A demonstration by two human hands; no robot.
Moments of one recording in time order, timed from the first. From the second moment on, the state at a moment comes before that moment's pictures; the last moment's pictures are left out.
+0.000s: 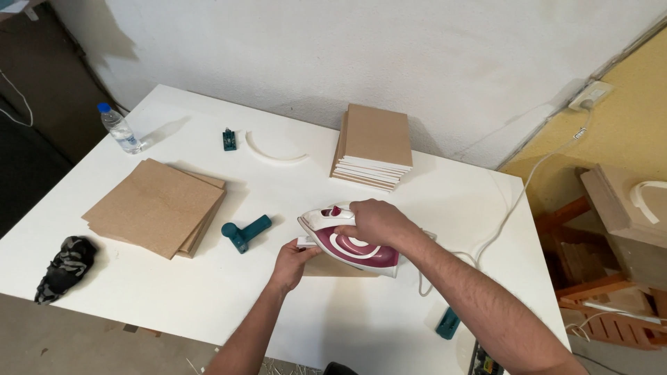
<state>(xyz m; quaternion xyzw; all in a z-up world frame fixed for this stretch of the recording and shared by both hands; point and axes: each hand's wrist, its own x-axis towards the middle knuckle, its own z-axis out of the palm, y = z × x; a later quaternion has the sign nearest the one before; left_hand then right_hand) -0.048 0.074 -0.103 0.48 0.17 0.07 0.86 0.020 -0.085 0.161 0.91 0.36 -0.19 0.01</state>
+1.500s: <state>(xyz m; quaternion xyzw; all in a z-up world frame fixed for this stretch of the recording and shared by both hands) -0.053 0.082 -0.132 0.53 0.18 0.12 0.82 0.048 -0.209 0.173 0.95 0.23 -0.19 0.02</state>
